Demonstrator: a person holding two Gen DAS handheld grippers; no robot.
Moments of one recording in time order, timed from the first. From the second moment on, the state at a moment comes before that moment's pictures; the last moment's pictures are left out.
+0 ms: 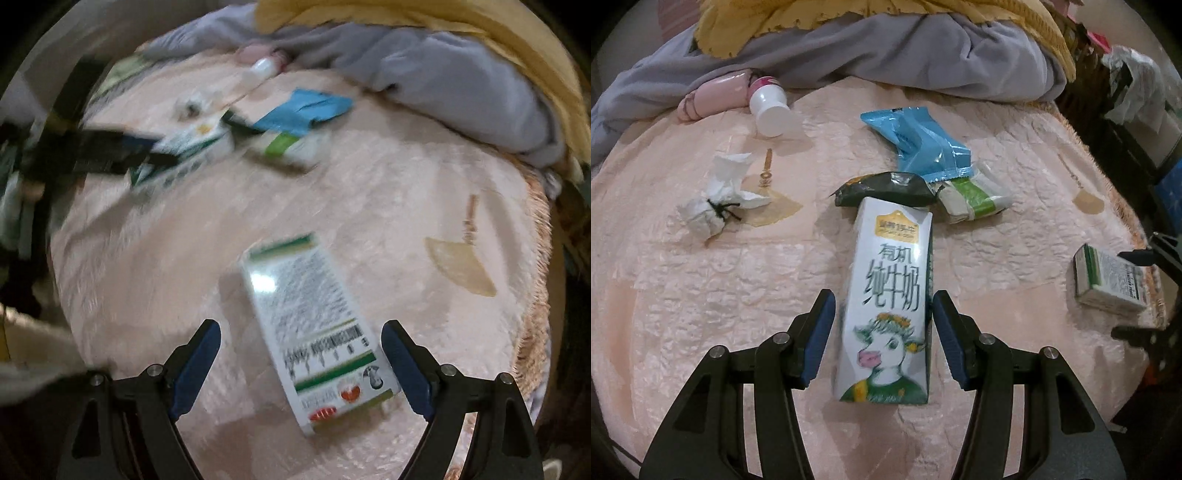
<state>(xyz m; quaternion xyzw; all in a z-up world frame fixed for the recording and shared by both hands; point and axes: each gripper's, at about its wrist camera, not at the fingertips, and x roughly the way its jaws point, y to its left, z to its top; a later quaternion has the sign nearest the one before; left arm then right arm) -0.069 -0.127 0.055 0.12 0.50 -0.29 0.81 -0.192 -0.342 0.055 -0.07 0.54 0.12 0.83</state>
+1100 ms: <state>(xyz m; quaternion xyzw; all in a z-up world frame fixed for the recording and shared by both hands) -0.167 -0.210 0.105 0.12 0.45 -0.33 0.82 -0.283 -0.369 0.098 0.08 0.41 -0.05 0.91</state>
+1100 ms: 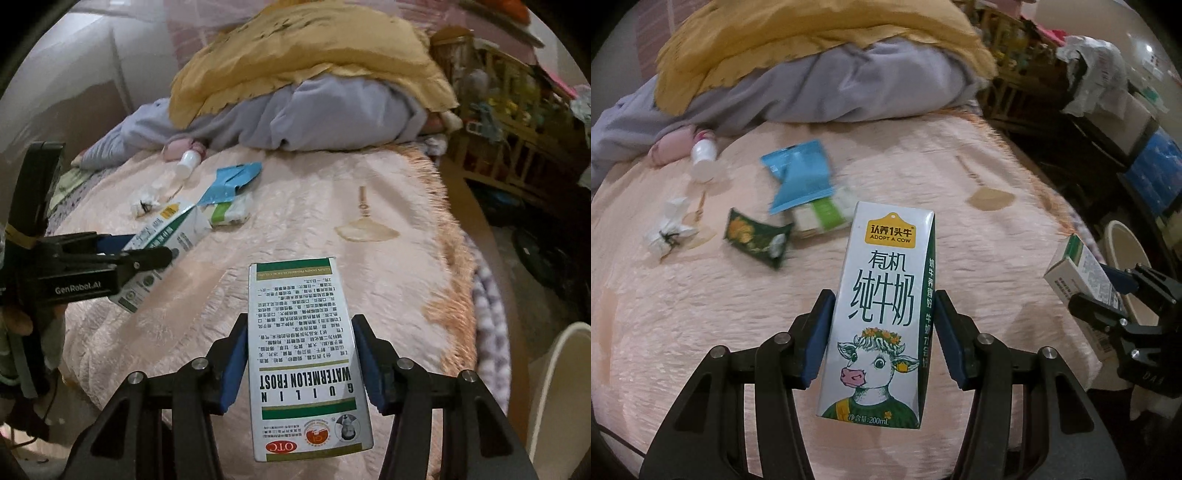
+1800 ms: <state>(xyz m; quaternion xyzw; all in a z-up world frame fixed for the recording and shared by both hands) -0.249 -0.318 0.137 0.18 0.40 -0.42 0.80 -0.379 -0.450 0.120 0.14 0.37 -0.15 0.91</state>
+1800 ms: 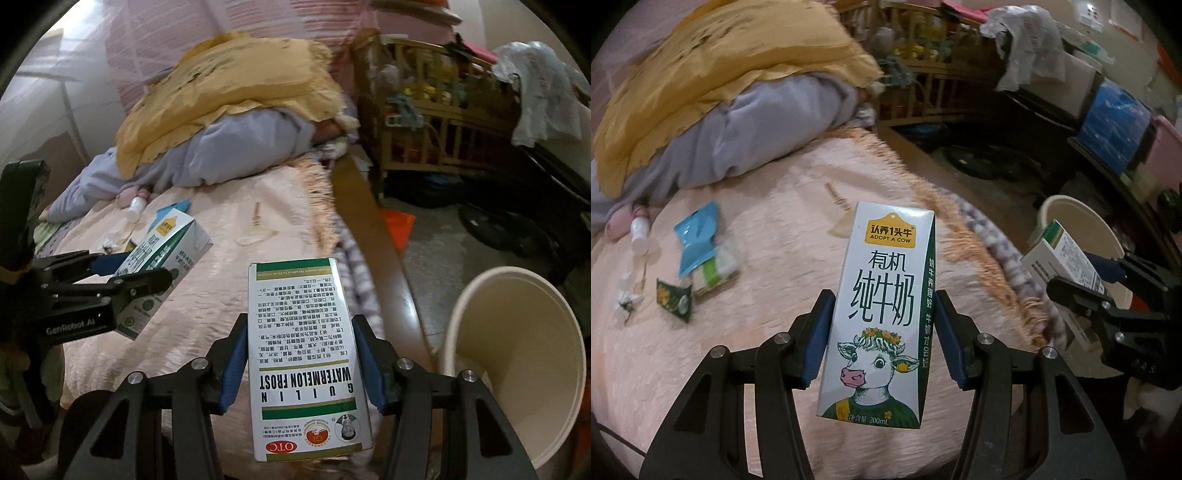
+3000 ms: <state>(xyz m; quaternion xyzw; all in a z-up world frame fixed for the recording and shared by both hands) -0.367 -0.471 0.127 0.23 0.40 -0.53 0.72 -0.523 -0.581 0.091 0.23 0.34 -0.29 0.86</state>
